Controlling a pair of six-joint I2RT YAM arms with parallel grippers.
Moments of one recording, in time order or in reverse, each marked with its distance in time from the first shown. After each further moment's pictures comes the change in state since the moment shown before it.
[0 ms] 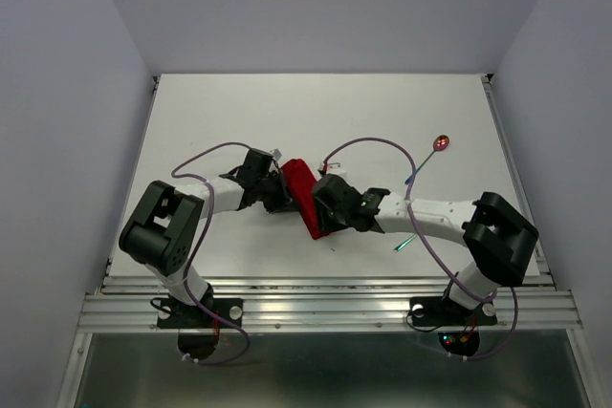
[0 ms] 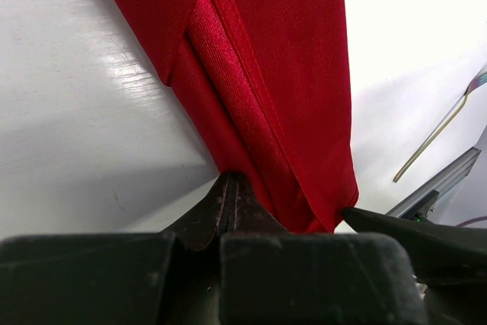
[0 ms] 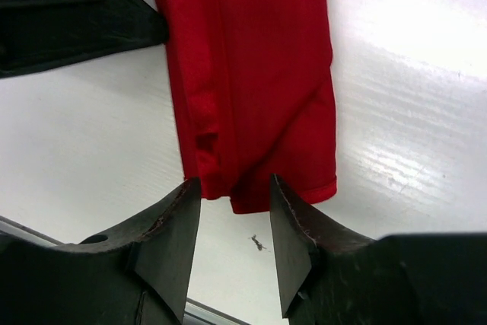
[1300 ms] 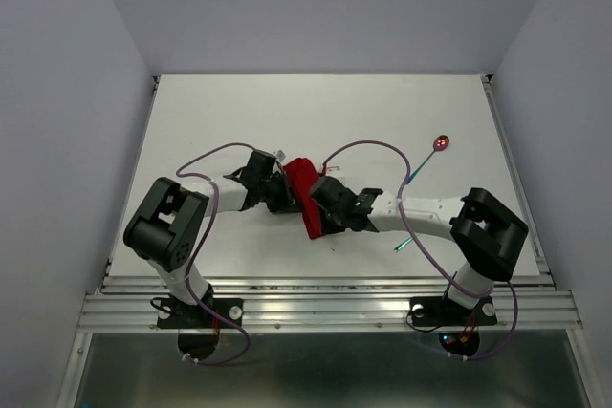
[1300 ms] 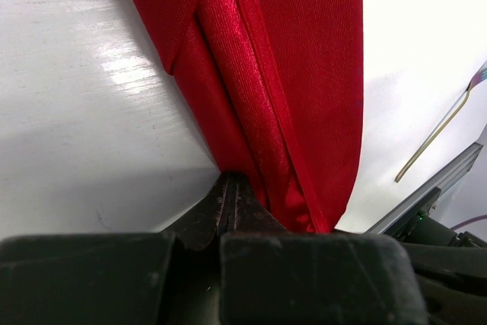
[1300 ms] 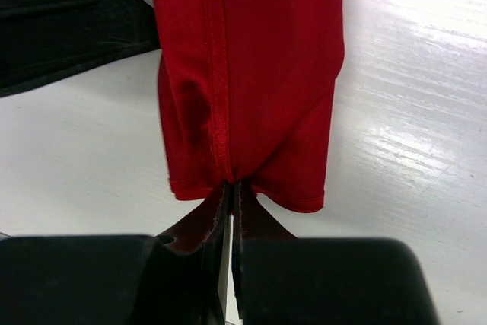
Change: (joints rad) left arm -0.018 0.034 0.000 0.041 0.008 -0.003; right arm 0.000 0.062 -0.002 -0.005 -0.012 0.074
